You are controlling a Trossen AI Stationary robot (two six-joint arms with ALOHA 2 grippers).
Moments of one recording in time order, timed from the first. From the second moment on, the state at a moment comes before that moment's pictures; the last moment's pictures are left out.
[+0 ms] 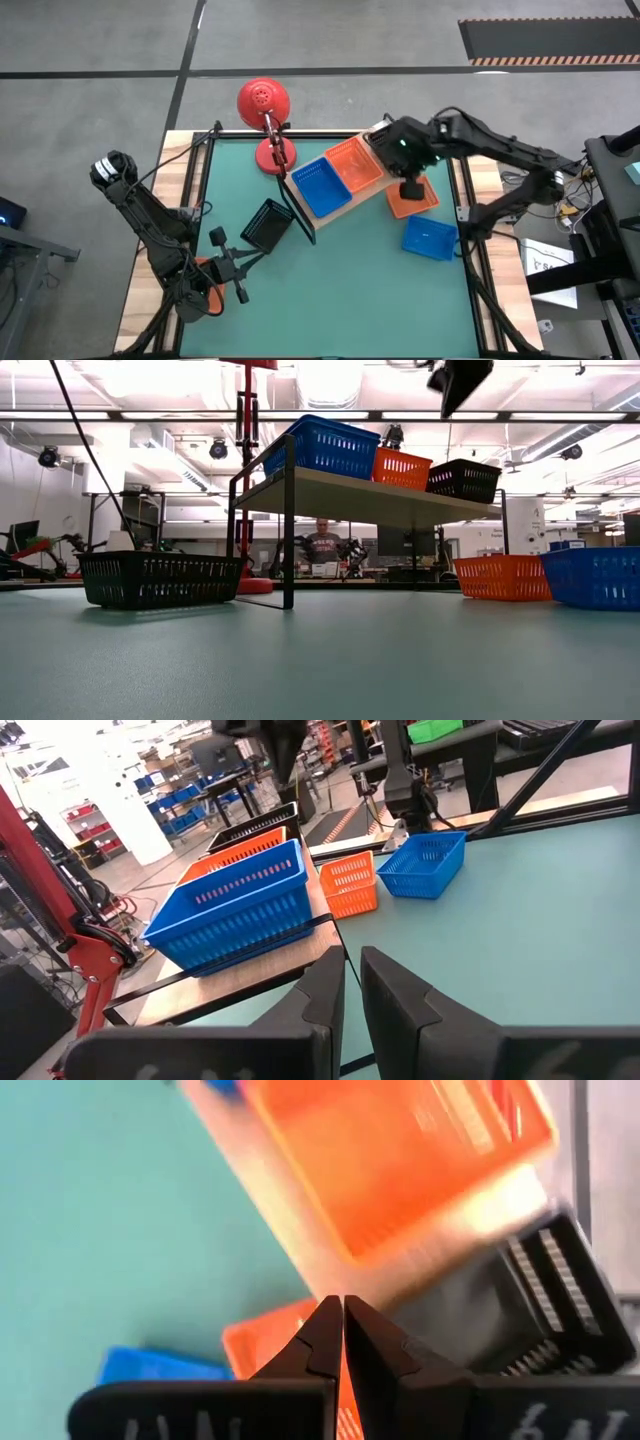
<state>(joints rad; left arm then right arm) -0.94 1.23 0.78 -0.19 -1.34 -0.36 -0.25 1.42 1.63 -1.35 0.02 -0.31</state>
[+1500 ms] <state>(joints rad) -0.93 1.23 0.78 -0.04 -1.34 -0.36 0.47 1.24 0.77 -0.68 0.62 0.72</state>
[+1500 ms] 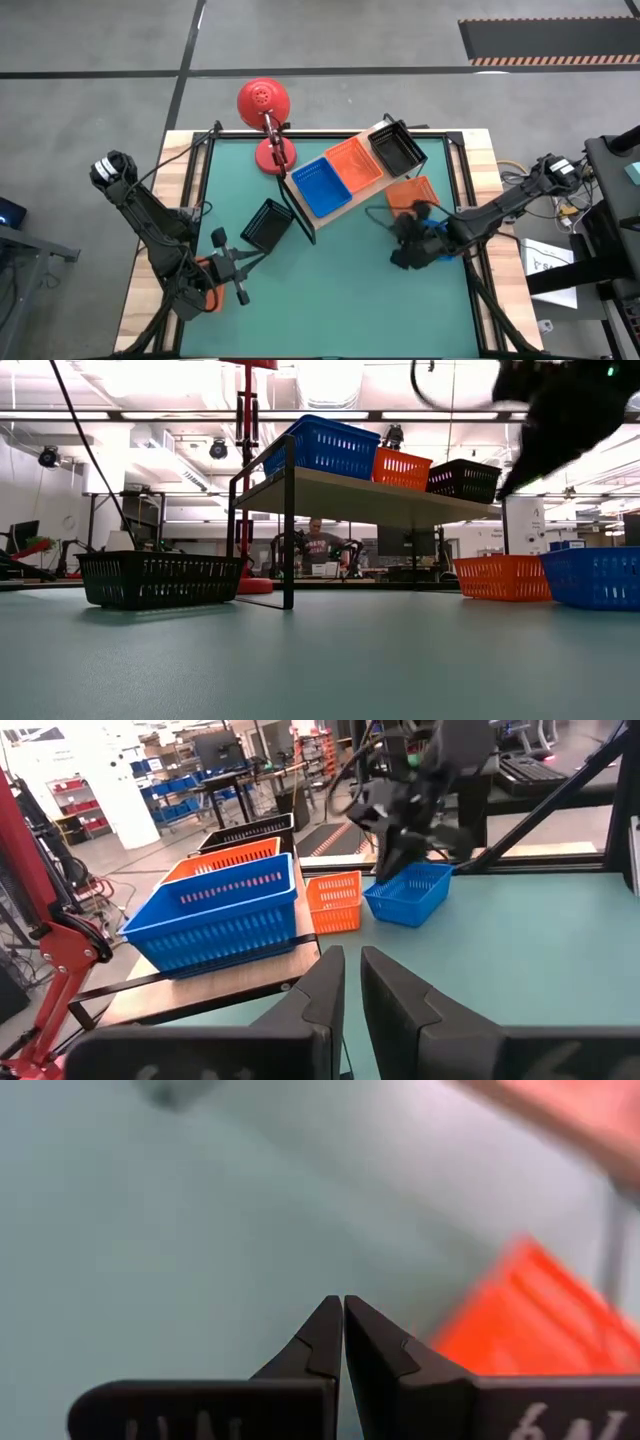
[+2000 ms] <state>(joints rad) -0.92 1.23 0.78 -0.03 -1.34 -0.36 0.38 1.26 0.78 -0.90 0.63 1.10</state>
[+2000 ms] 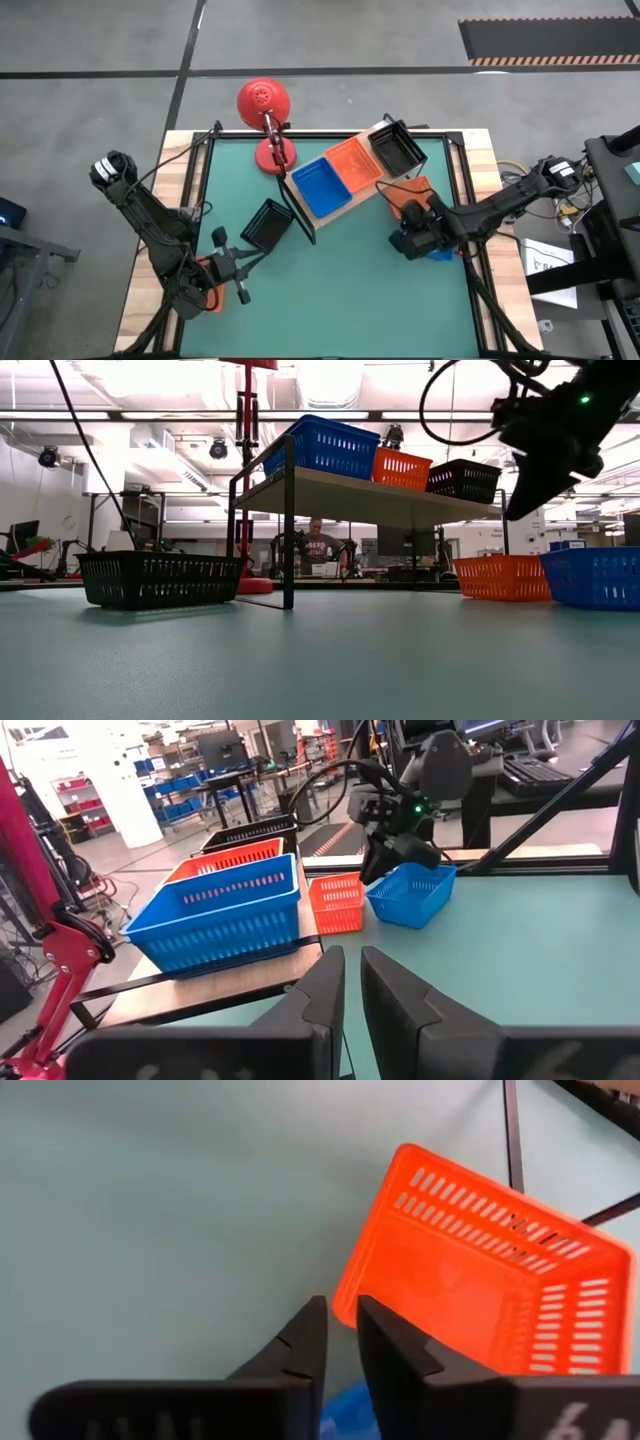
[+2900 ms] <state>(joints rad) -0.92 1.23 0.78 -0.04 -1.34 -0.35 0.24 1.57 0.77 -0.78 0.65 1.12</state>
